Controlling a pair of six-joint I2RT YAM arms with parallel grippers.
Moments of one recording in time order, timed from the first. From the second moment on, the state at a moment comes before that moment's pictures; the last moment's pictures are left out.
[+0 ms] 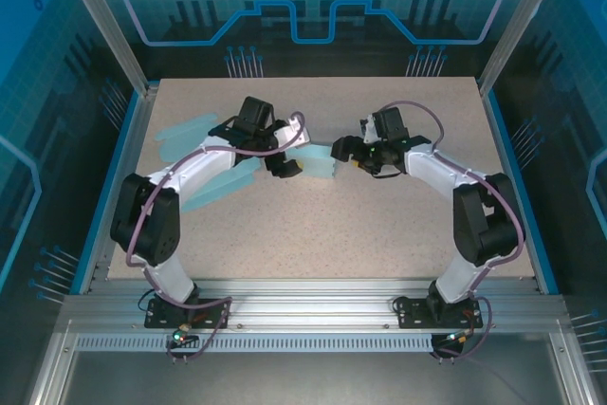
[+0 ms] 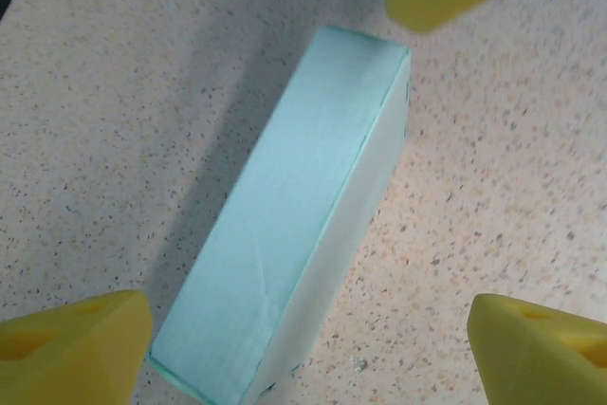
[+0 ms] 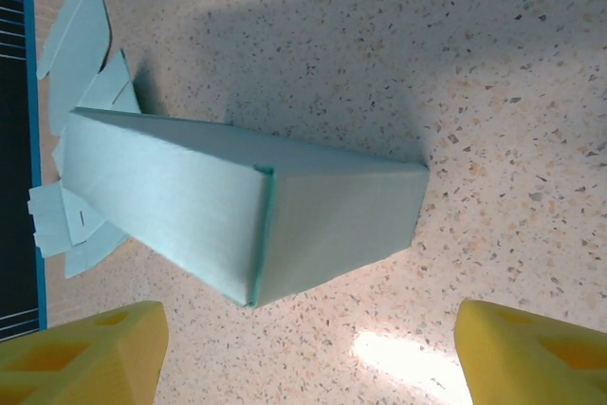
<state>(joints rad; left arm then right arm) -0.38 1.74 1.30 -0.44 0.38 0.78 0.32 1.69 1.14 -0.34 -0.45 0.62</state>
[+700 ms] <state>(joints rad) -0.44 1.96 1.48 -0.45 0.19 0.99 0.30 1.32 1.07 -0.55 -0.21 0.61</state>
